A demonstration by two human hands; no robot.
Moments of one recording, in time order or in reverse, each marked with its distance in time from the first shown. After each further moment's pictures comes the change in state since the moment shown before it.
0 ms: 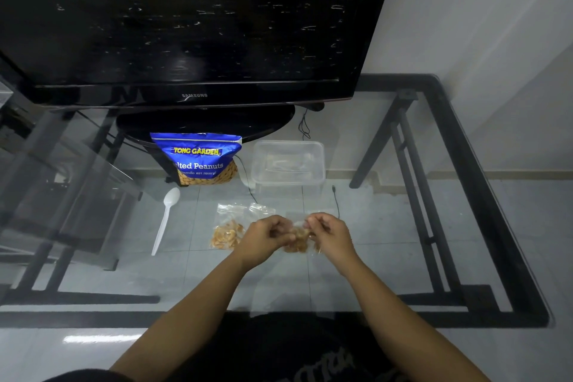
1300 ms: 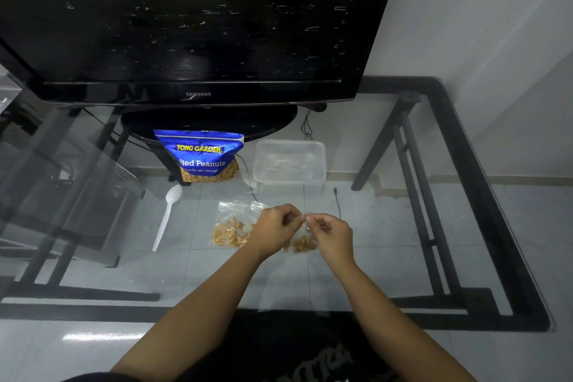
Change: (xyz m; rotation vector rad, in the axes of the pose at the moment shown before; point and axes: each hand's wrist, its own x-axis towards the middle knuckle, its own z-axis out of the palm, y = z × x) left_hand 0.014 0.018 0.015 0.246 0.129 0.127; right_hand -0.004 0.004 0.006 0.045 0.150 -0.059
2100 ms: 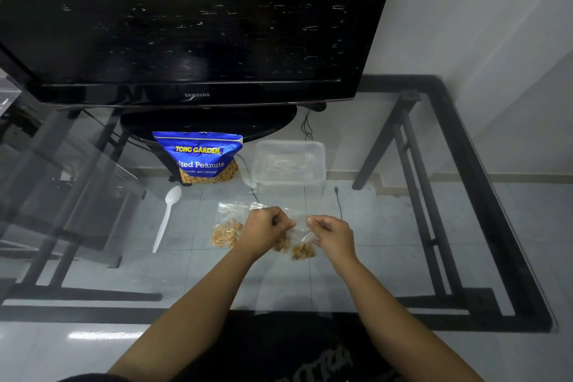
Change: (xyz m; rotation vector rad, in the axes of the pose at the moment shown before) left_hand -0.004 -0.002 -0.014 0.047 0.050 -0.093; right_hand 0.009 0.004 -0.003 -0.027 -0.044 0.141
